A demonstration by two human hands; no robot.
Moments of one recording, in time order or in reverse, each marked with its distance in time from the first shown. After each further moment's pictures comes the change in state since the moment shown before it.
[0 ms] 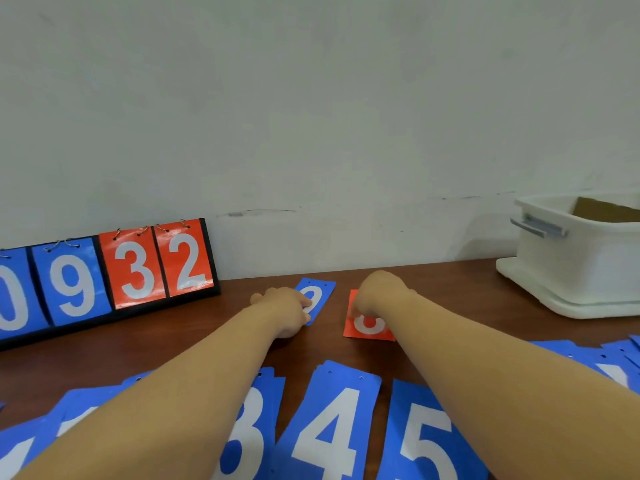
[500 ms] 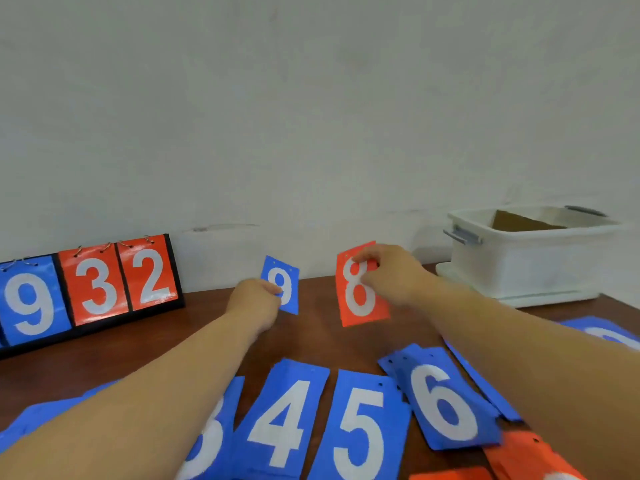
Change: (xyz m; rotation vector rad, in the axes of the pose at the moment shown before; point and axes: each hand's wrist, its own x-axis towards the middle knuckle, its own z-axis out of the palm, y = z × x) left_hand -0.036 0.029 -0.005 -0.805 0.364 -0.031; right_hand -0.085 0.092 -0.068 0.415 0.370 -0.372
